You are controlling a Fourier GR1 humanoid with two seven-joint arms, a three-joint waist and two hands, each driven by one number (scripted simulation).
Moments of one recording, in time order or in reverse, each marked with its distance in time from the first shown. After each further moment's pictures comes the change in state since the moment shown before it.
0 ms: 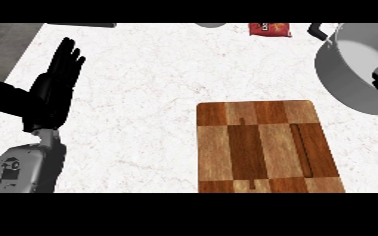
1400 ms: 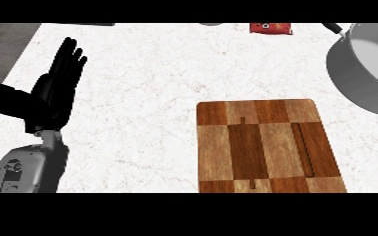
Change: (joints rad) left arm 0.004 -0.015 -0.008 -0.019 -0.007 0.004 0.000; right arm -0.205 -0.001 -0.136 0.343 -0.175 0.537 0.160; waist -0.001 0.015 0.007
